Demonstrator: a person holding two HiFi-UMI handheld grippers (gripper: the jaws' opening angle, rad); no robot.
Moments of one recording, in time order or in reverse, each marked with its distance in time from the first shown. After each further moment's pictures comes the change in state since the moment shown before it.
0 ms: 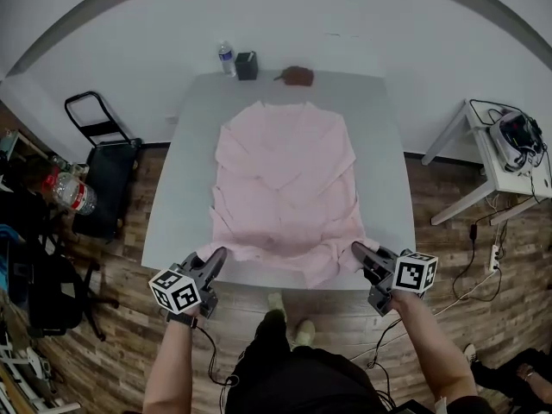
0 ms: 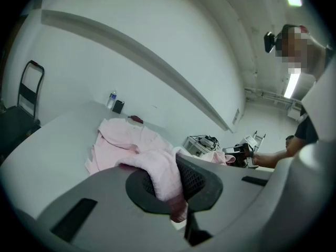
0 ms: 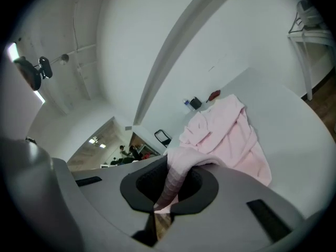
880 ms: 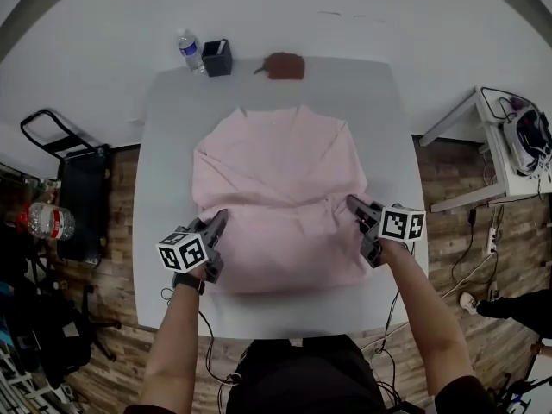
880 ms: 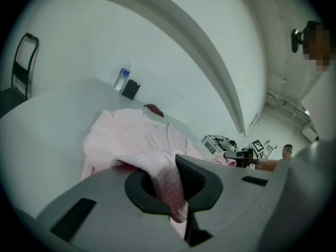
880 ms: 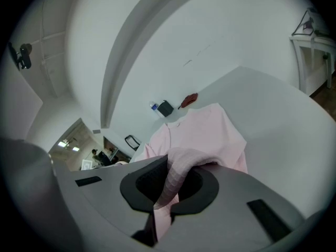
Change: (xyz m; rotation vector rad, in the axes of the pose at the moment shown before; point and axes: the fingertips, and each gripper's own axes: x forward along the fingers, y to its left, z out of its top) left arm 0.214 0.188 0.065 -0.161 0.138 0.043; right arm 0.178 -0.172 0.142 0.016 0.009 -0.240
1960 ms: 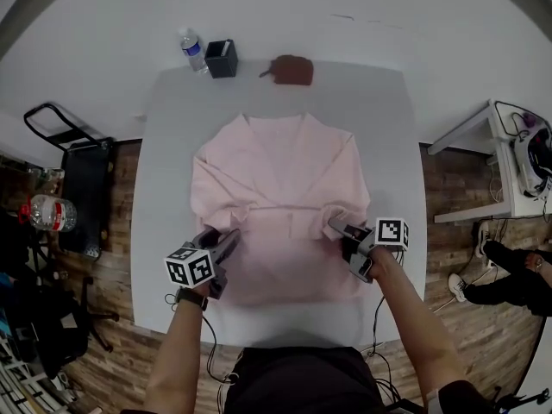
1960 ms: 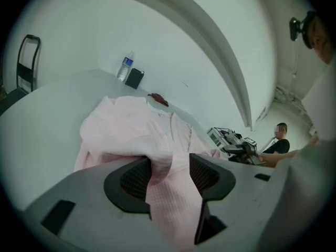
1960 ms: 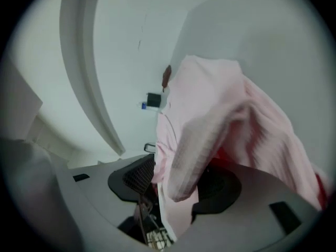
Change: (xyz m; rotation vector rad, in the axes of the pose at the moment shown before) left arm 0.013 -0.004 -0.034 -0.033 0.104 0.078; right arm 0.039 -0.014 -0.050 0.583 0.162 0.166
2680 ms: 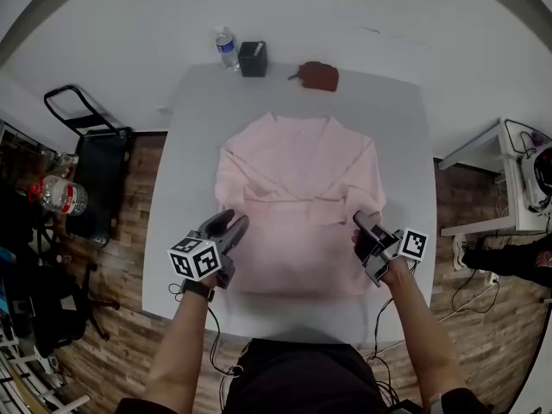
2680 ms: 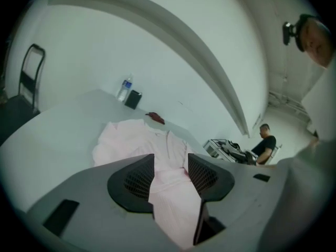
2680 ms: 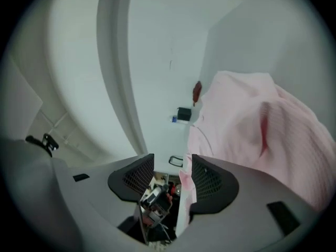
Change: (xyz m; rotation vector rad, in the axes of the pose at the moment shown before) left arm -0.047 -0.015 0.041 0.051 -0.168 -0.019; right arm -0.026 0.063 0.004 -0.091 -0.166 0.288
